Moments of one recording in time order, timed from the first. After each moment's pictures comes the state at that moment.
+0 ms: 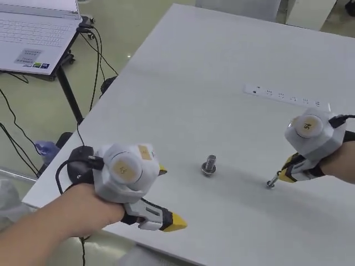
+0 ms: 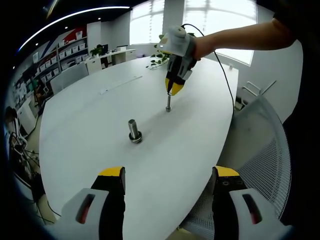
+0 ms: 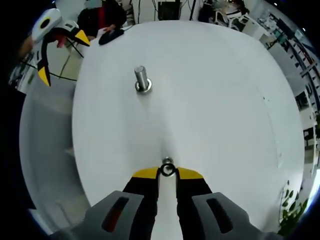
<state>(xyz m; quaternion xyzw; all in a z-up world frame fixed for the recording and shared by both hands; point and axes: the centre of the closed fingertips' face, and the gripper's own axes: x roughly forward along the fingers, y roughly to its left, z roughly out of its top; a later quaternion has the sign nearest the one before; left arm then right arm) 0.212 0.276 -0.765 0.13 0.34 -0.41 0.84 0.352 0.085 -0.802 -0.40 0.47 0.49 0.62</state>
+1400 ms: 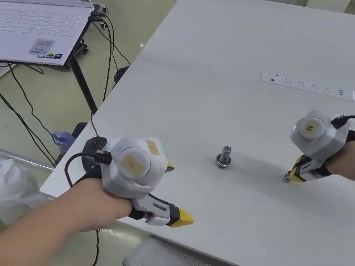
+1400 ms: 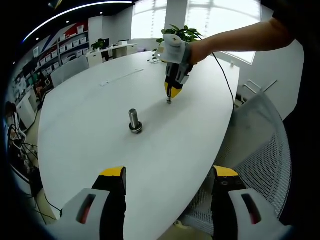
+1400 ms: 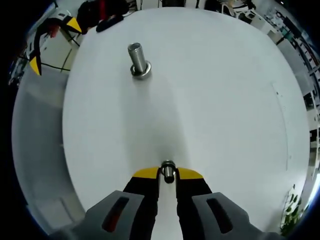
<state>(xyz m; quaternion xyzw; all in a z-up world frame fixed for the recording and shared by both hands) 0.205 0.285 -0.778 0.12 0.37 -0.40 0.83 0.357 0.082 -0.849 -0.41 0.49 0.49 0.59</state>
